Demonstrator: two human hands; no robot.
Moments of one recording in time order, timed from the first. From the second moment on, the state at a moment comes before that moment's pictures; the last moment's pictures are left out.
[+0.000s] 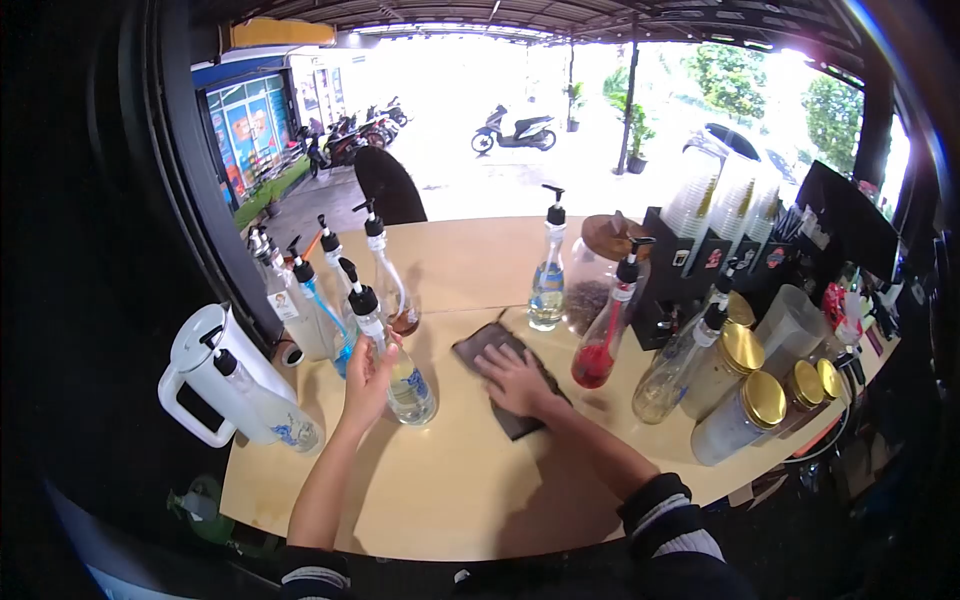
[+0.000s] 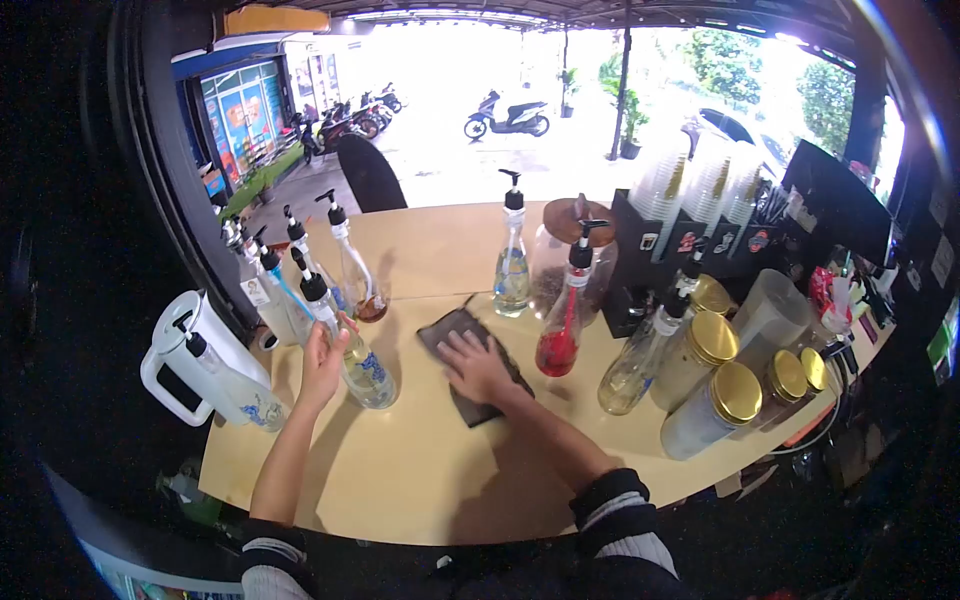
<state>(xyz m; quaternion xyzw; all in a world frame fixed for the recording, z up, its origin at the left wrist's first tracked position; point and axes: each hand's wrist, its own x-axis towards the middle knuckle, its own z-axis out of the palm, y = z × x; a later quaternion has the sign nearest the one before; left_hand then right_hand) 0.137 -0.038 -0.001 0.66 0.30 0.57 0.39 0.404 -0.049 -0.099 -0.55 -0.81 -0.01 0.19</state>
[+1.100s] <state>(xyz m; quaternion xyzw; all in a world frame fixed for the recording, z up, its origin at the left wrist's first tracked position) 0.358 0.110 0.000 0.63 0.40 0.62 0.25 0.408 -0.092 -0.089 -0.47 -0.86 0.07 0.20</state>
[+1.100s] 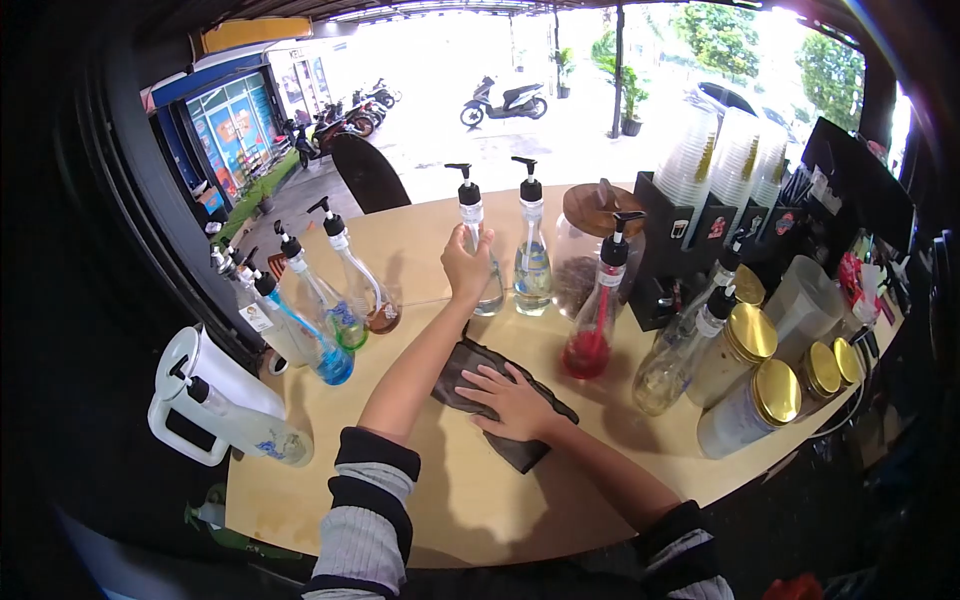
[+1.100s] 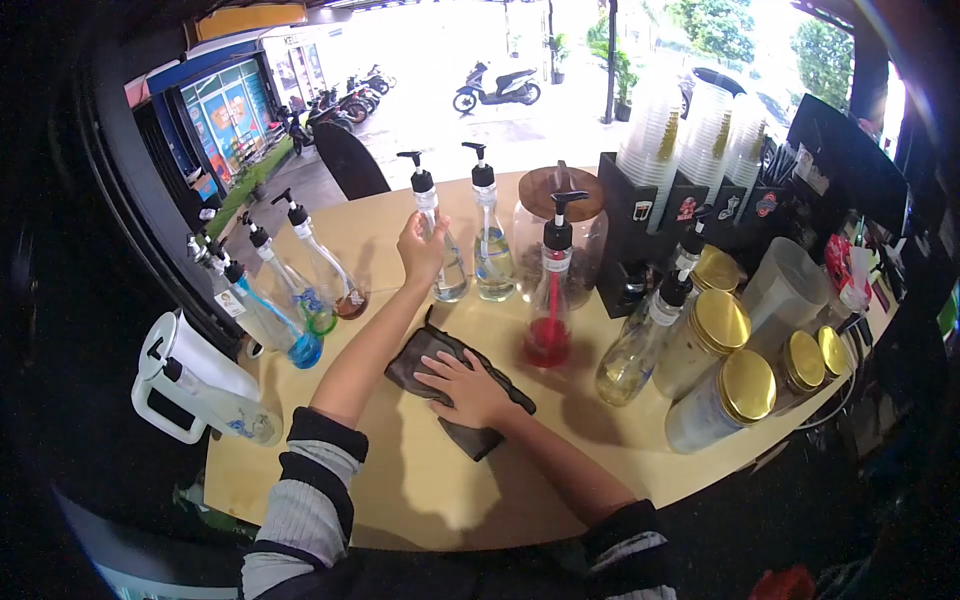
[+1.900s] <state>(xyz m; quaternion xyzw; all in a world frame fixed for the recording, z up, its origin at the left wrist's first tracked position) 0.320 0.114 -0.015 0.77 0.36 0.41 0.34 0.407 -0.092 -0.088 -0.47 -0.86 0.06 0.21</state>
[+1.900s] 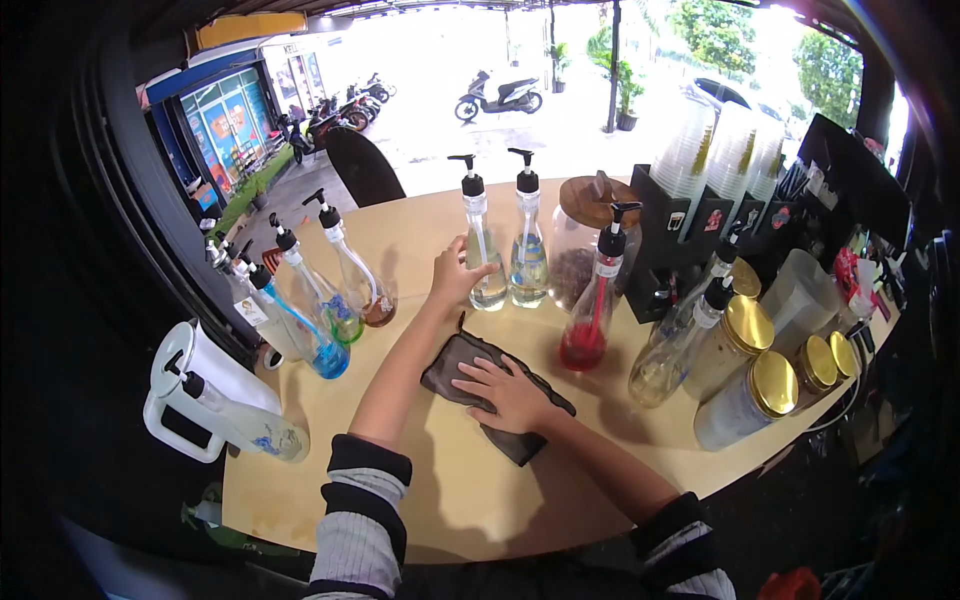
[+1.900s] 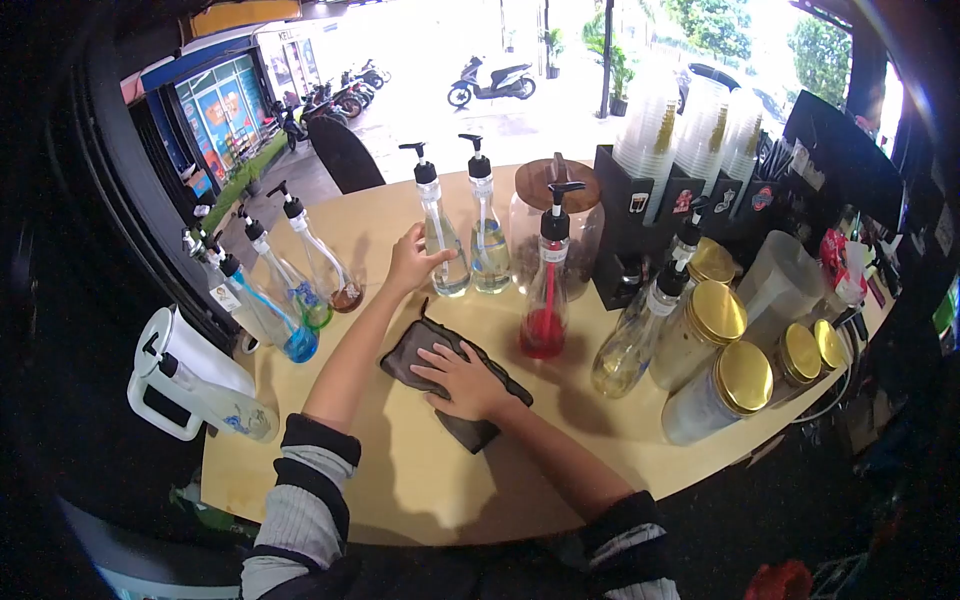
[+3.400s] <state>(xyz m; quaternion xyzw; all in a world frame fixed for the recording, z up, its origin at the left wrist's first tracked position) 0.346 0.089 -0.027 0.73 0.38 0.54 0.18 0.405 -0.095 -0.087 -0.46 -0.86 0.06 0.22</state>
